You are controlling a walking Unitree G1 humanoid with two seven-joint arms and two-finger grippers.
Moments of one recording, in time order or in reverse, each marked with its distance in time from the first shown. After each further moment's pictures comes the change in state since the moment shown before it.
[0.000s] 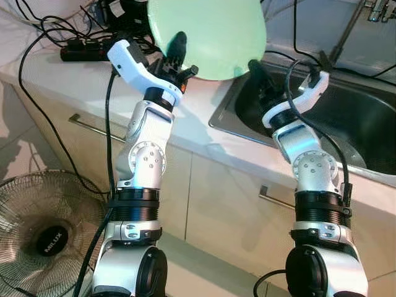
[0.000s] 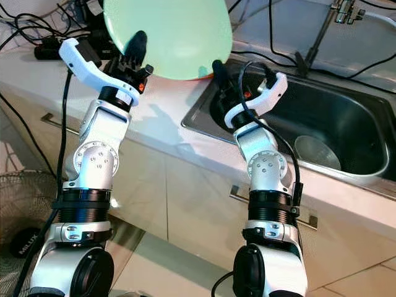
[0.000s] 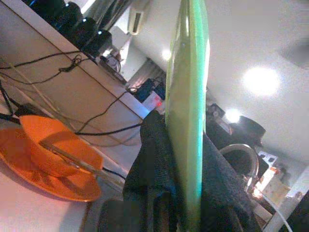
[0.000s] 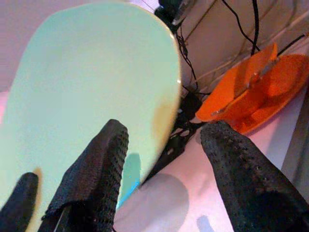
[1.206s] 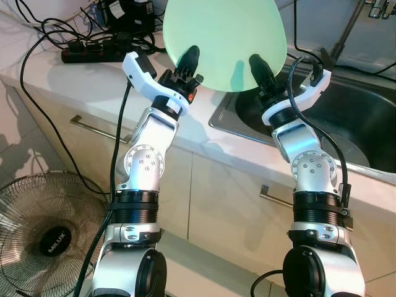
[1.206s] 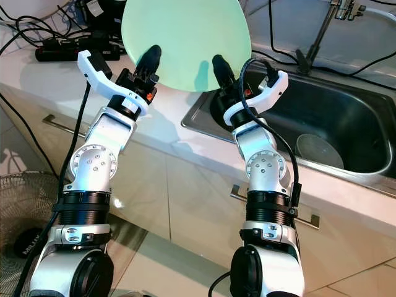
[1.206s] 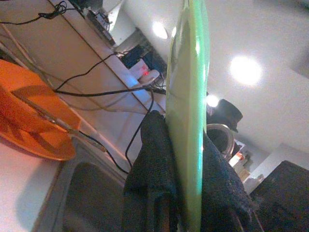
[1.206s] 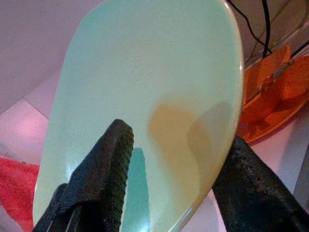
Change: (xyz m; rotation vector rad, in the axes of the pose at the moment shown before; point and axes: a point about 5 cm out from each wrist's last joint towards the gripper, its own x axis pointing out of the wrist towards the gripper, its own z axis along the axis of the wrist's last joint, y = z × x) left arm -0.005 0.004 -0.016 -0.186 0.118 -0.024; right arm 0.000 0.005 -0.001 0.026 -0.022 0.034
